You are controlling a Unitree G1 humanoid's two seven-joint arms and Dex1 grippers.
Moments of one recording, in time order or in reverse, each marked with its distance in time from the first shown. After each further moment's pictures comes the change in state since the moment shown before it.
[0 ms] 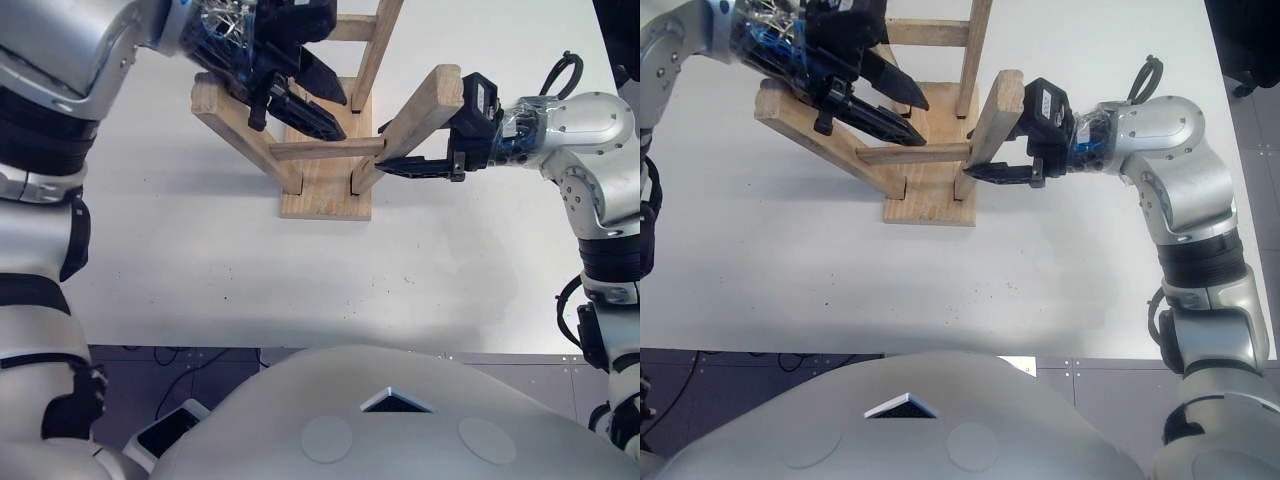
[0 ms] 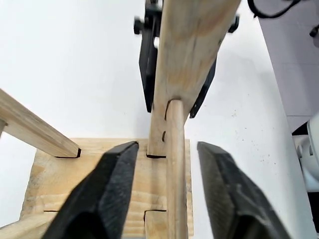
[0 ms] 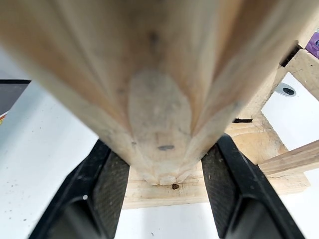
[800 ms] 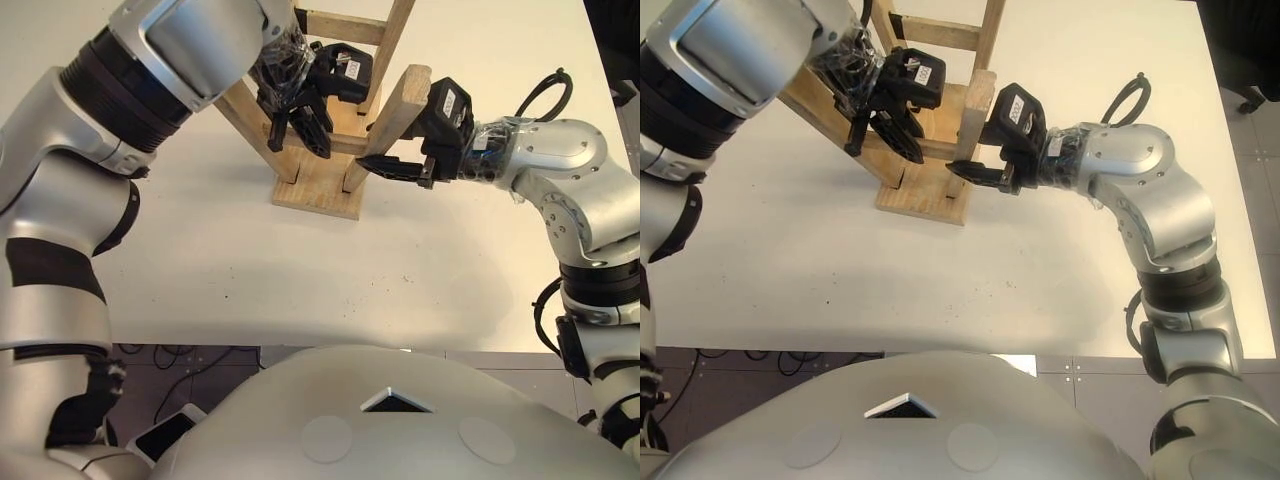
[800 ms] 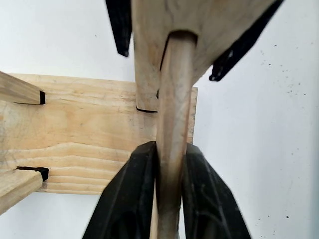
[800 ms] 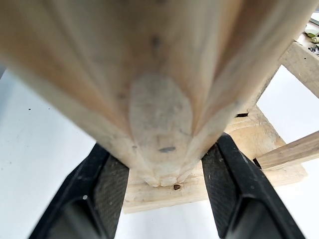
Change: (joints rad) left arm -0.104 -0.174 -0.277 0.159 0.373 -0.035 -0.162; right arm 0.057 0.113 -0.006 -0.258 -0.023 0.352 -0.306
